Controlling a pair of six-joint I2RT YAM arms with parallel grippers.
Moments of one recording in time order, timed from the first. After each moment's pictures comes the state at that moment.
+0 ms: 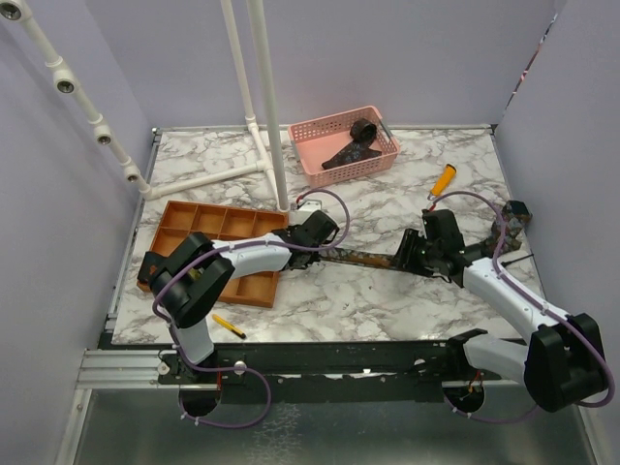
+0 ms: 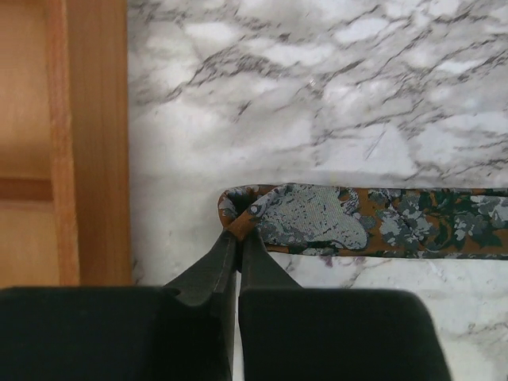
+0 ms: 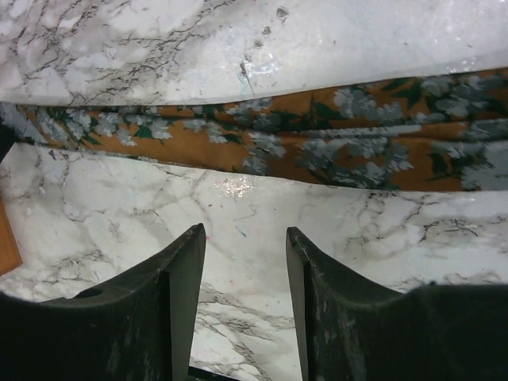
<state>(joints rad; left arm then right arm) -0.82 1.73 0.96 -0.23 -0.41 -0.62 0.32 1.12 0.61 -0.42 -0.11 0.57</state>
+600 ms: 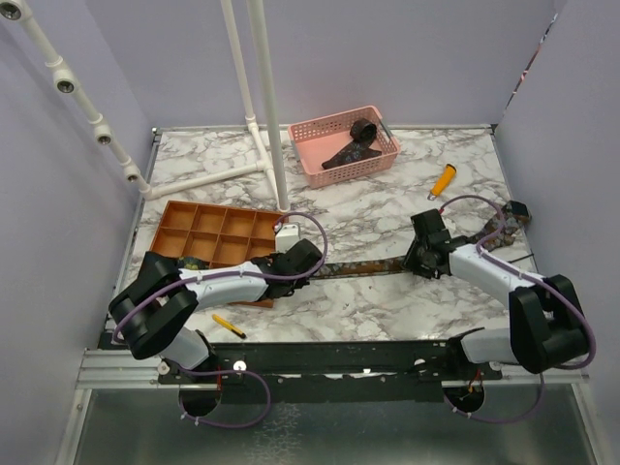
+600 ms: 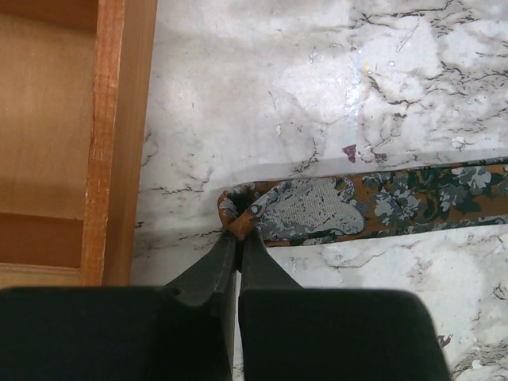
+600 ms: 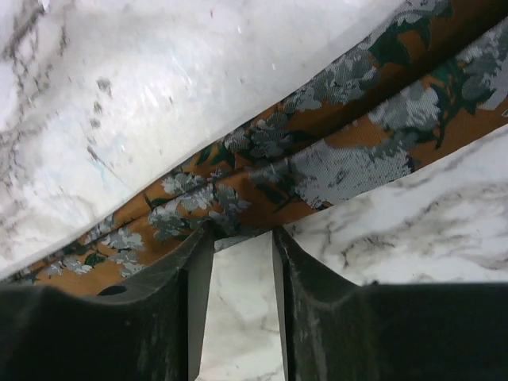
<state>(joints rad) -0.92 1.49 0.70 -0.22 -0.41 -0.86 0.32 1.31 0.62 -0.43 0.17 0.73</state>
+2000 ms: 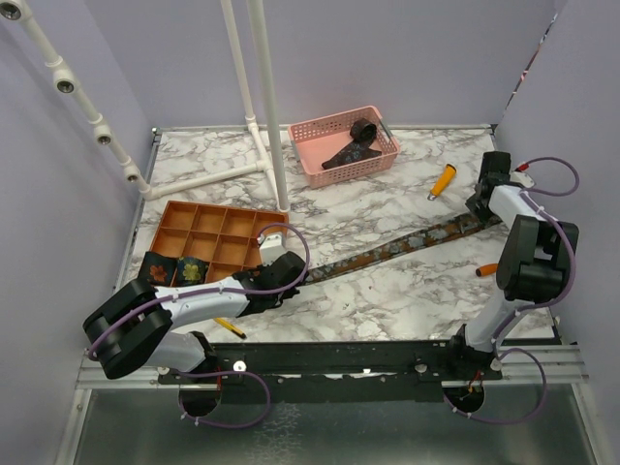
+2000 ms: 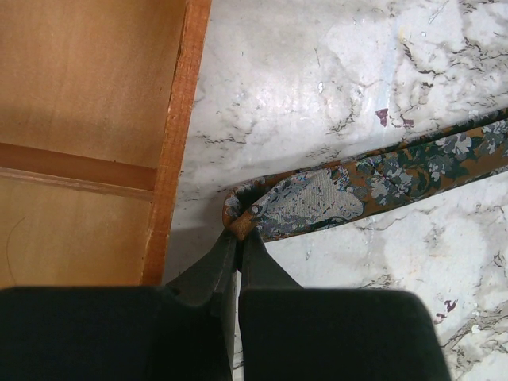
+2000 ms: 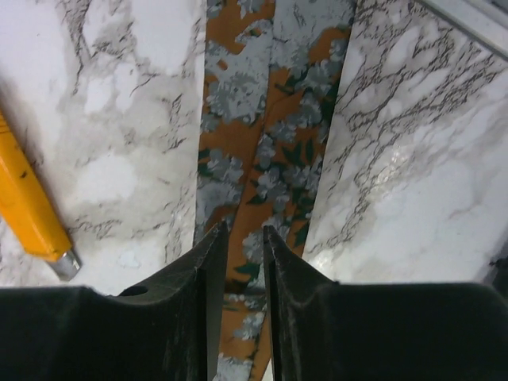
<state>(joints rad) -0.93 1.32 0.52 -0.16 -0.43 -0.96 -0.21 1.77 1.19 -0.42 0.37 0.73</state>
